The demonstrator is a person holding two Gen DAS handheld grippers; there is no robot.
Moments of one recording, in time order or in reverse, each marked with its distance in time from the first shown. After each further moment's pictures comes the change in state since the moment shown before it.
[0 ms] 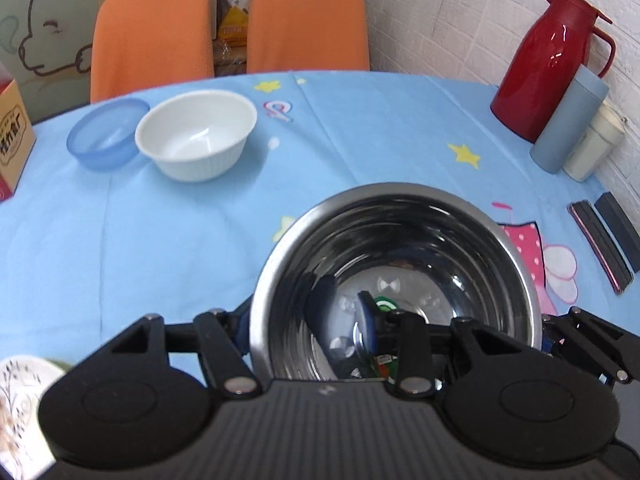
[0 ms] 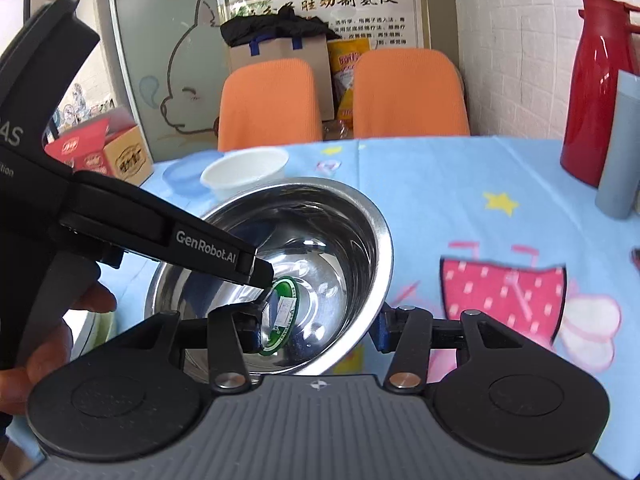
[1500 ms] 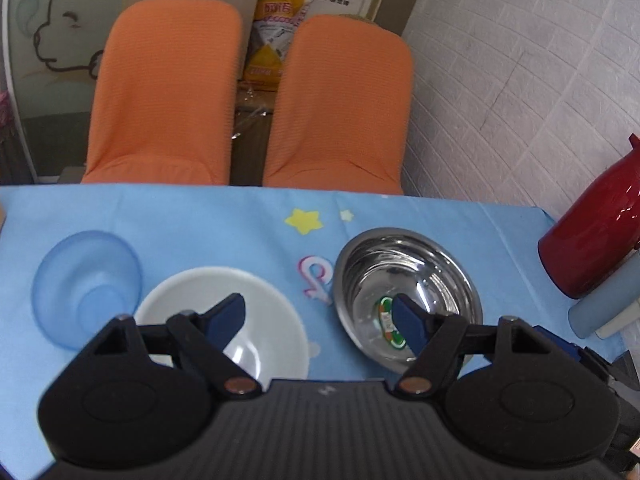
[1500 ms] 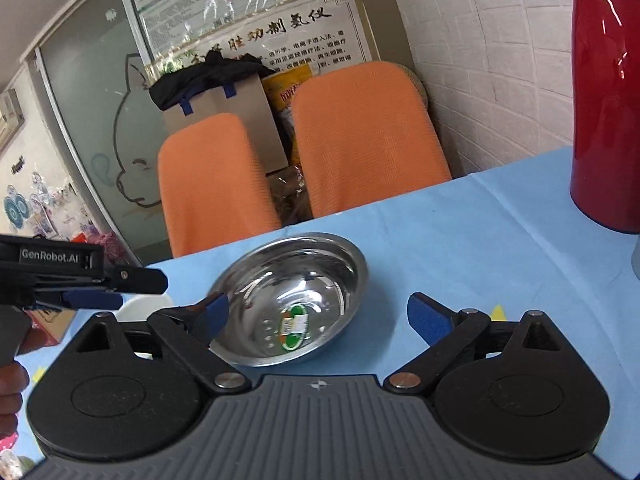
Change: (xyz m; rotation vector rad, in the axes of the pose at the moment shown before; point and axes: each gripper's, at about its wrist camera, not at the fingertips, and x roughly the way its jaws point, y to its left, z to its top) left arm 0.078 0.057 0.172 -0.142 -0.121 -0.031; right arm 0.141 -0.114 0.115 0.211 -0.072 -0.021
